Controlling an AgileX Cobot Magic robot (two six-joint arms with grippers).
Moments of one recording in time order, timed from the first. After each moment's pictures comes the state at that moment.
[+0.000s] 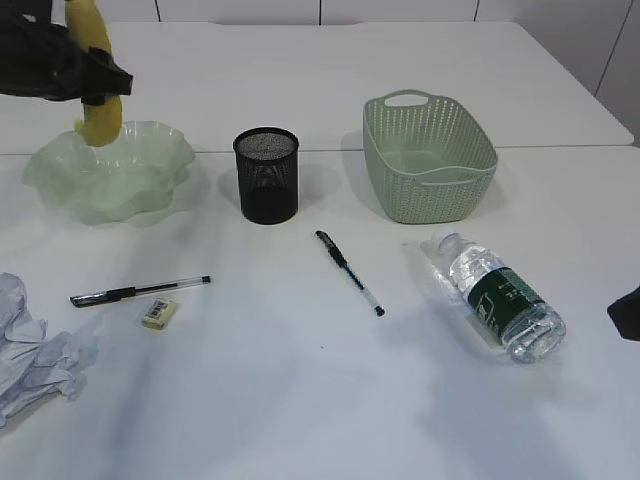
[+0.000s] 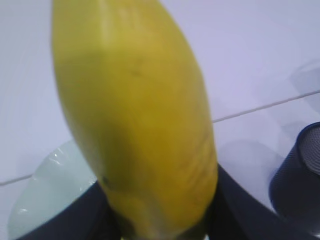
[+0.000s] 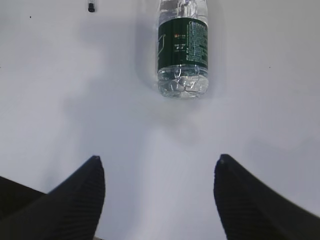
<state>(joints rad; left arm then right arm) -0.11 1.87 -1.31 -1.47 0.08 1.55 0.35 1.02 -0.81 -0.08 0.93 -0.03</state>
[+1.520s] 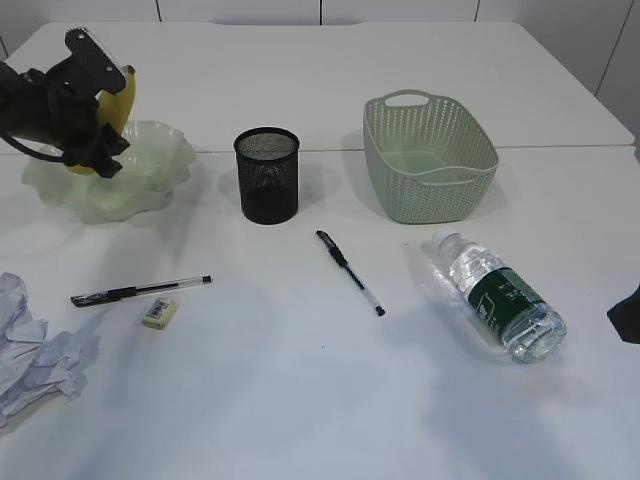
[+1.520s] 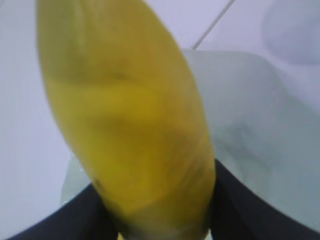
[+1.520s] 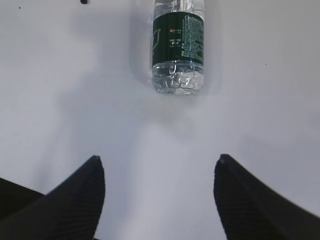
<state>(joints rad) -0.08 2.08 -1.43 -0.82 0.09 1.56 0.35 1.04 -0.81 -0.10 0.93 -0.03</state>
